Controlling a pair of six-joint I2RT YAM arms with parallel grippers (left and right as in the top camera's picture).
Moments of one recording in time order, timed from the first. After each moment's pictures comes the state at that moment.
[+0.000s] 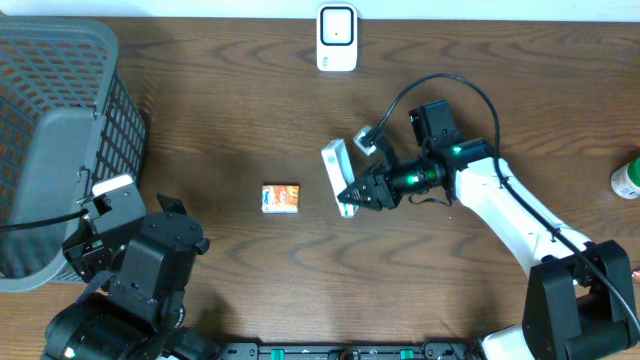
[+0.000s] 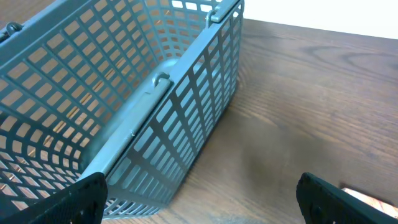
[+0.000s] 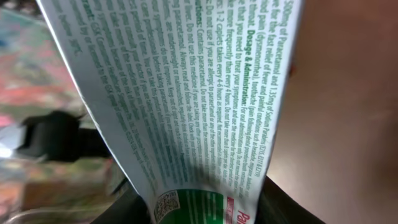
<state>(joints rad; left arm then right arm) -0.49 0.74 1.12 -1.23 -0.84 -0.54 0.33 1.66 1.08 -0.59 -0.96 -0.17</state>
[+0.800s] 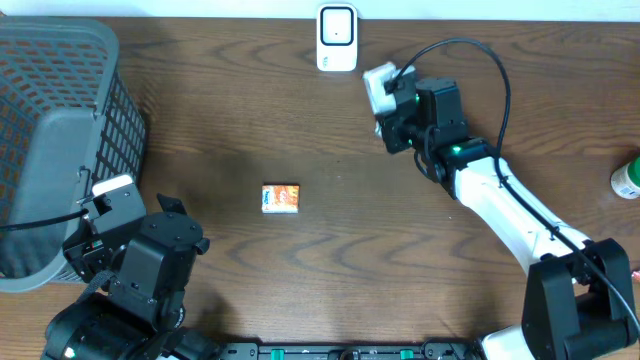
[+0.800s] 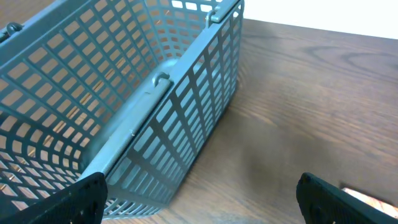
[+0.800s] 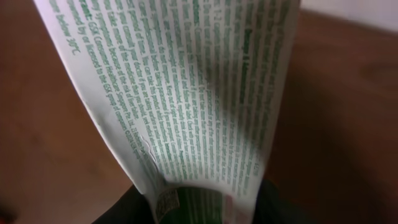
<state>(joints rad) -0.49 0.74 1.12 -1.23 -0.84 -0.54 0.33 1.67 1.08 -0.09 -0.05 -0.04</state>
